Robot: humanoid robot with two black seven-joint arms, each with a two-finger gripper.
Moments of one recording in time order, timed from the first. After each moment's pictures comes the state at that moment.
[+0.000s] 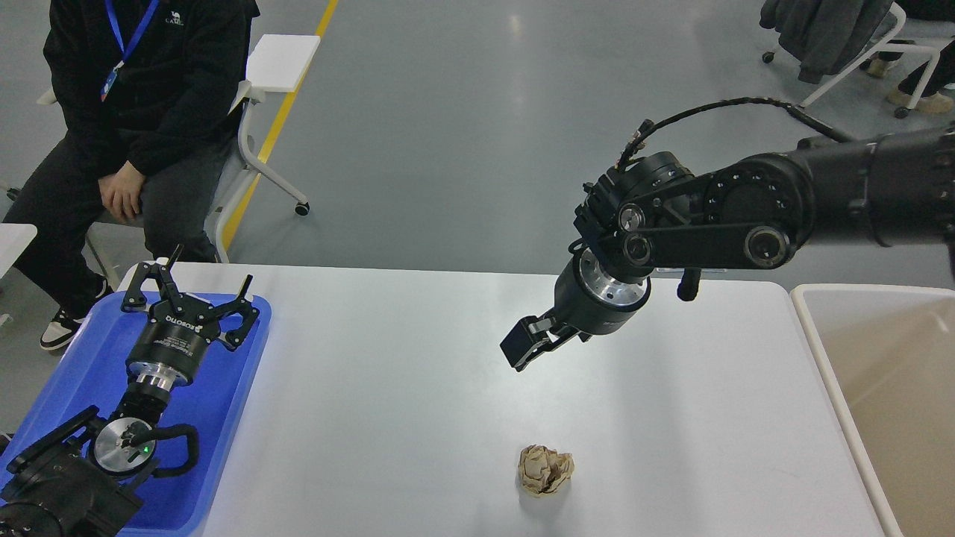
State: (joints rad) left arm -0.48 0.36 -0.88 -0.46 -0.17 -0.78 -0.41; right arm 1.88 -0.14 -0.71 1.29 -0.50 0.51 -0.09
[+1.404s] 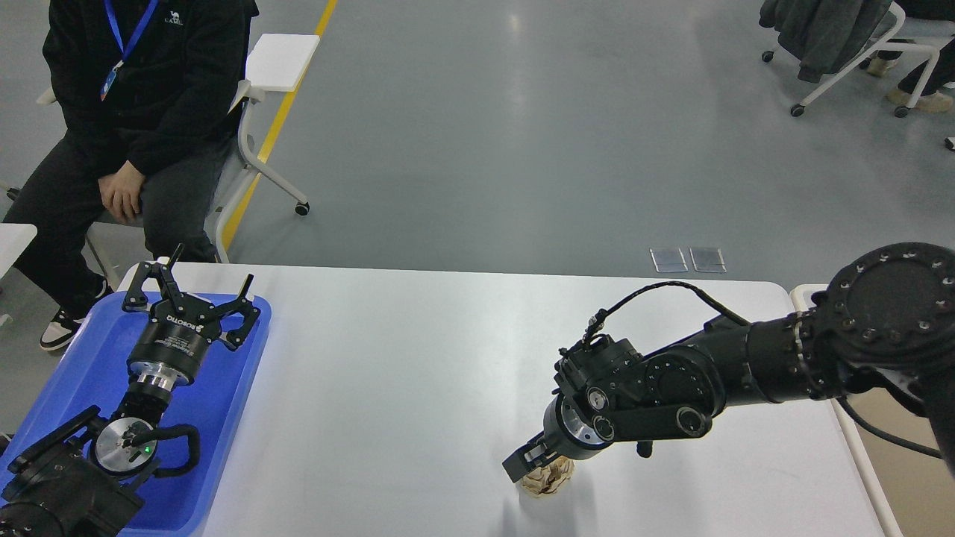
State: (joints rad) left arm -0.48 0.35 -0.88 -0.46 -0.17 -0.78 -0.41; right arm 1.39 0.00 -0.68 1.16 -0.77 0.26 -0.21
